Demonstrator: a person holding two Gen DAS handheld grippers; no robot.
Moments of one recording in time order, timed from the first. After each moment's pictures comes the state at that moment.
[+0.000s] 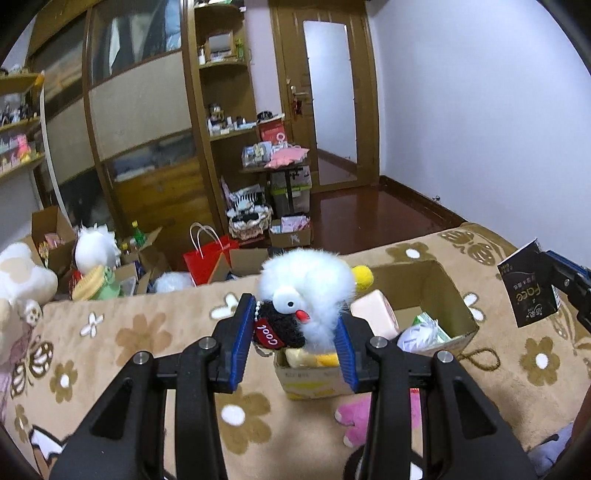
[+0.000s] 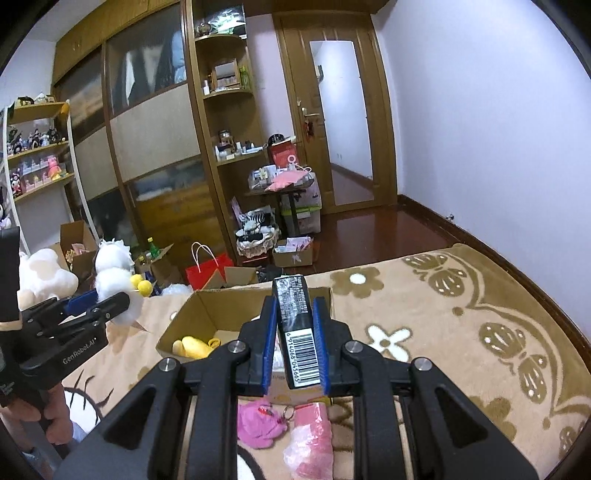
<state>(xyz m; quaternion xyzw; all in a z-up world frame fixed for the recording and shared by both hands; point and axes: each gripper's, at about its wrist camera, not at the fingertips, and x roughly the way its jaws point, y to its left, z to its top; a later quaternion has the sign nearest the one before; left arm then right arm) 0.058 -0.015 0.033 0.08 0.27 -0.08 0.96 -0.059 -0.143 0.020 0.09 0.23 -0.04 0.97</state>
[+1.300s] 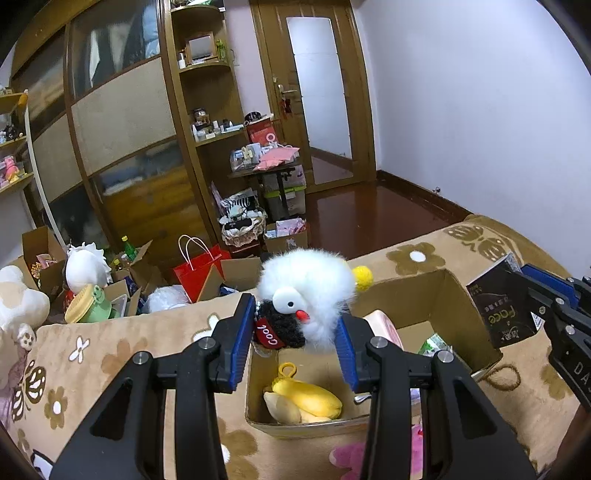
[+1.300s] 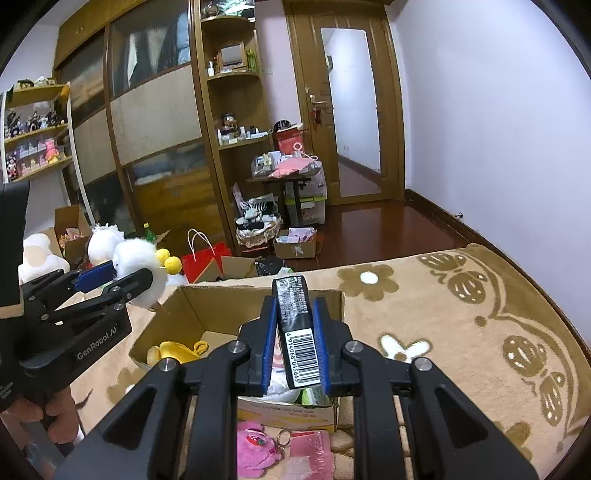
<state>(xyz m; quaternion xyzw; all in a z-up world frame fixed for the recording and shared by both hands) 0.113 -0.051 0.009 0.11 0.27 -0.09 0.95 0.000 -0.132 -0.009 0.06 0.25 -0.03 0.97</state>
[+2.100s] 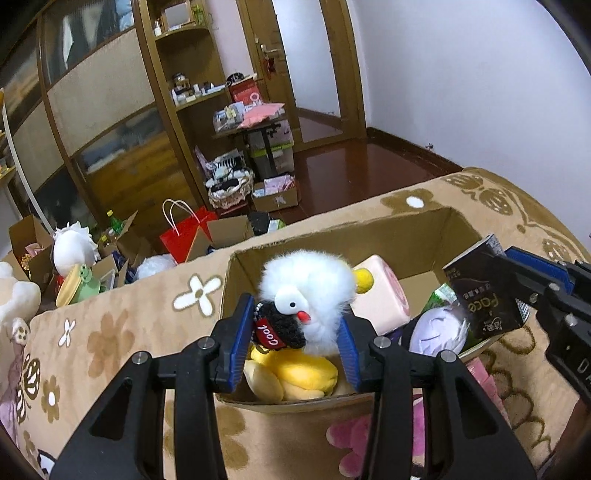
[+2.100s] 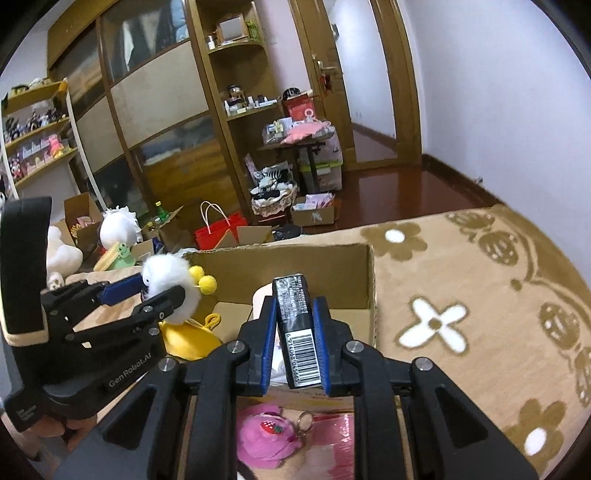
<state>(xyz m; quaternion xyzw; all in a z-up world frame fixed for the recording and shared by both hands) 0.131 -0.062 -0.042 0.14 0.35 -0.10 0.92 0.022 -0.138 -0.049 0.11 0.31 0.01 0.95</state>
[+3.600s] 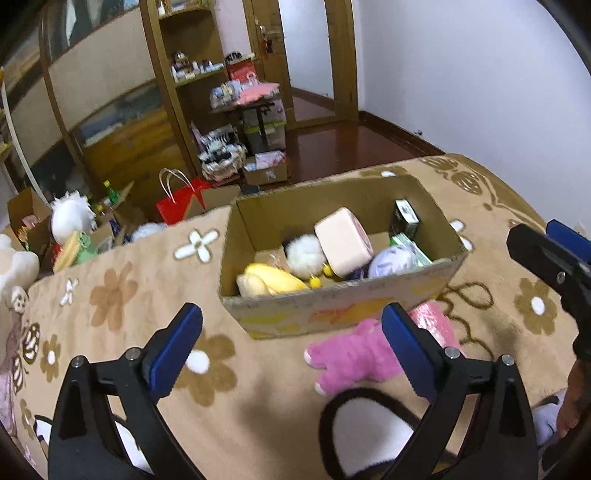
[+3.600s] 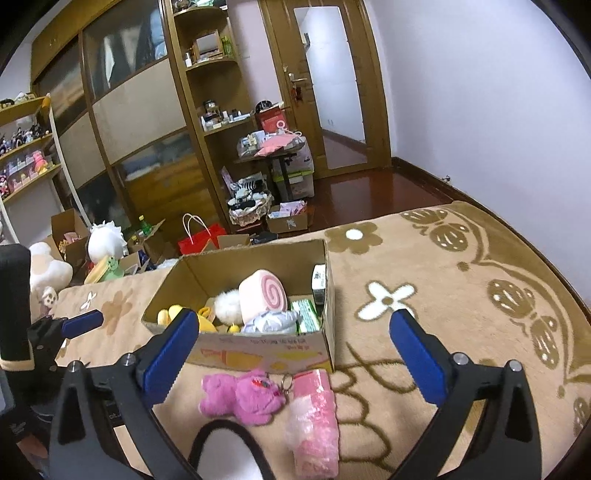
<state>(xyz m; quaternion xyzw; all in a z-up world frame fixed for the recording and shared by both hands) 0.058 -0.046 -0.021 0.11 0.40 -0.12 0.90 -0.050 -0.146 -0.019 0.11 0.30 -0.05 0.95</state>
